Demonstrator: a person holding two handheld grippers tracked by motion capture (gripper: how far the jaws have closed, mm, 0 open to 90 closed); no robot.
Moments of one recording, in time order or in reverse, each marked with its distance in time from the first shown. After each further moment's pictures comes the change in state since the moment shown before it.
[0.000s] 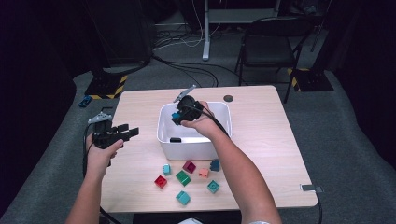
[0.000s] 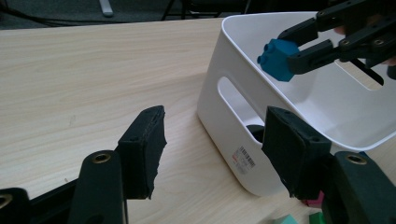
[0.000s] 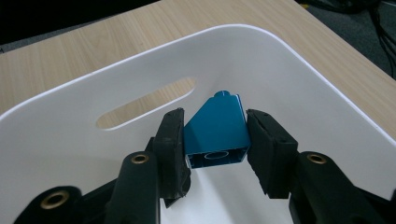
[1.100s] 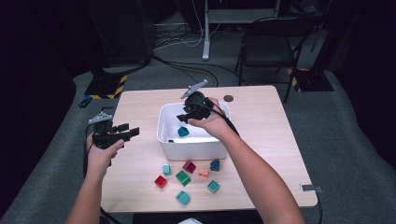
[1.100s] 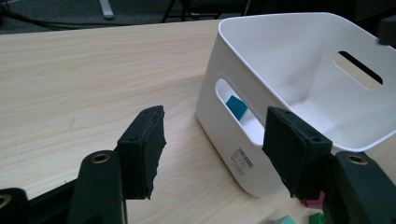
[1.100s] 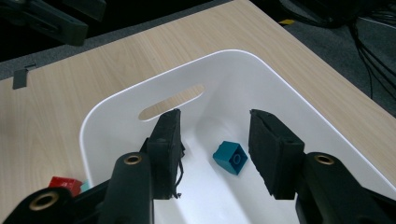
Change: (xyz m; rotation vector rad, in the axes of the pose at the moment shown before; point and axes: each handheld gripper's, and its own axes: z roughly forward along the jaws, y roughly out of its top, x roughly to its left) left arm -0.003 0.001 -0.001 -0.005 0.010 0.007; right arm 0.020 0.003 -0.074 -0.052 -0.034 0.014
